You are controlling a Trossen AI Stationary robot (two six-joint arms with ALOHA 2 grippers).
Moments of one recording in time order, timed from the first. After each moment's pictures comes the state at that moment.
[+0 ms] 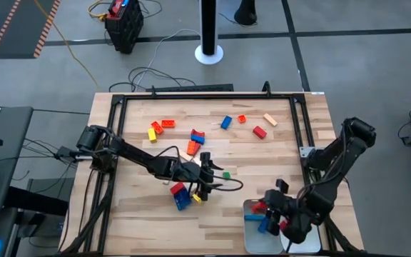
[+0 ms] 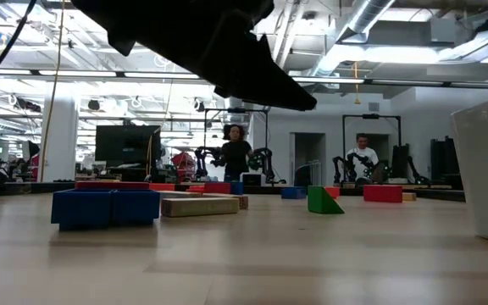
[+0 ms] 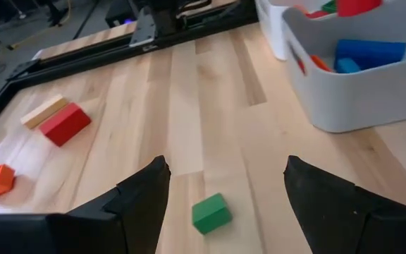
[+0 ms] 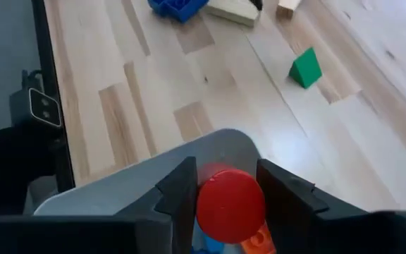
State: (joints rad) left arm -0.23 1.82 1.03 0.40 -0.29 0.16; right arm 0.92 1.48 1.14 -0.84 0.65 1.21
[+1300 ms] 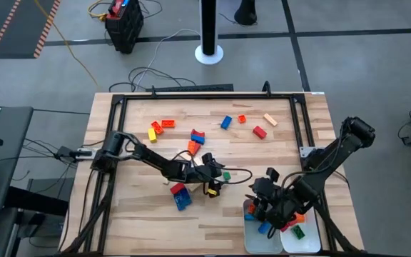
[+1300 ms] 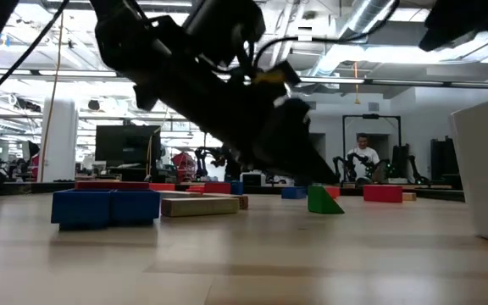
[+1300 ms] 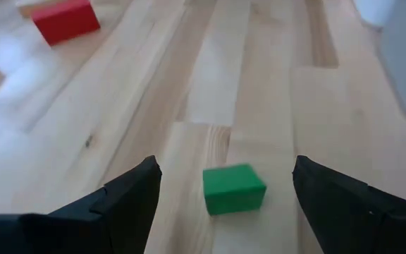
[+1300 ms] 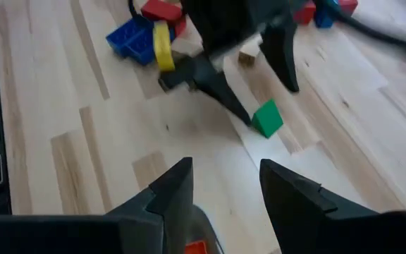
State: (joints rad) left arm -0.19 2.09 1.11 0.49 -0.38 -0.14; right arm 0.75 1.48 1.14 -0.80 0.68 1.04
